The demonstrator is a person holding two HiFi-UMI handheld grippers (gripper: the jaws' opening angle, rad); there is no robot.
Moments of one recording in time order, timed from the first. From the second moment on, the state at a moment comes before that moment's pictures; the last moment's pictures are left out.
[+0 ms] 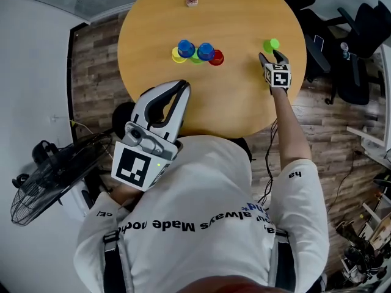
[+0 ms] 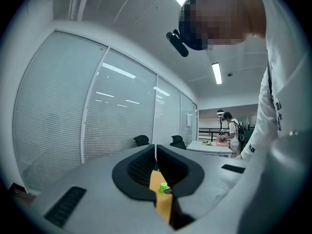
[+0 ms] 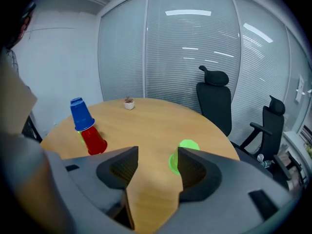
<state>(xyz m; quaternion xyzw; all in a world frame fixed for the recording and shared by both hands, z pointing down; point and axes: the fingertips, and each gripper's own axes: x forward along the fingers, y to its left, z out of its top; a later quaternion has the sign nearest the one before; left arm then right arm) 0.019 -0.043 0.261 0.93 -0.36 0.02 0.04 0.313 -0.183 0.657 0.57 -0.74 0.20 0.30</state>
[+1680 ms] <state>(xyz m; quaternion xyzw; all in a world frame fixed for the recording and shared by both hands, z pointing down) 0.012 -0.078 0.287 0.92 -0.38 0.04 0.07 0.354 -0.251 0.677 0.58 -0.71 0.21 0.34</state>
